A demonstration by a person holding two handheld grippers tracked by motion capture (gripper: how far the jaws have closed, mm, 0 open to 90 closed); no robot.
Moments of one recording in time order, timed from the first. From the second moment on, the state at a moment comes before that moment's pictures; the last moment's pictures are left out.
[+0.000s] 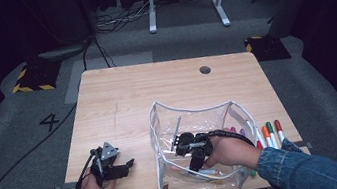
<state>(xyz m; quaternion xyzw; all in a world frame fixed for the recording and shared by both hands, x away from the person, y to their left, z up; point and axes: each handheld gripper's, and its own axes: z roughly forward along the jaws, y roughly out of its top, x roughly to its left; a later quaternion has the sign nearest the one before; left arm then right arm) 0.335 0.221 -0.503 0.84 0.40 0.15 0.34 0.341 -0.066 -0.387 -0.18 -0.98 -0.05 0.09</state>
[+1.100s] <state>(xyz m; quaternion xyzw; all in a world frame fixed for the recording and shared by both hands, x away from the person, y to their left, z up) 0.335 0.221 -0.503 0.84 0.40 0.15 0.34 0.348 -0.107 -0.328 -0.23 -0.96 -0.14 0.05</state>
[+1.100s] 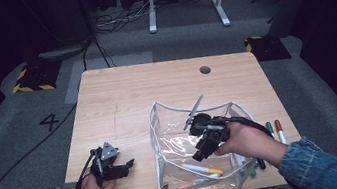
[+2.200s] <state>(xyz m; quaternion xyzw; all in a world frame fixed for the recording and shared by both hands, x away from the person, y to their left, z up) 0.335 0.221 -0.503 0.84 0.40 0.15 0.35 0.356 -0.356 -0.295 -0.47 -0.83 -0.29 -0.12</state>
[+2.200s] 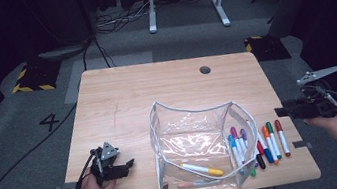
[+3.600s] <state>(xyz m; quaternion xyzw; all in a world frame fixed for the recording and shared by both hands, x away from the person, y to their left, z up) 0.334 0.221 -0.503 0.84 0.40 0.15 0.35 0.392 -0.405 -0.463 -0.59 -0.79 -0.13 -0.10</state>
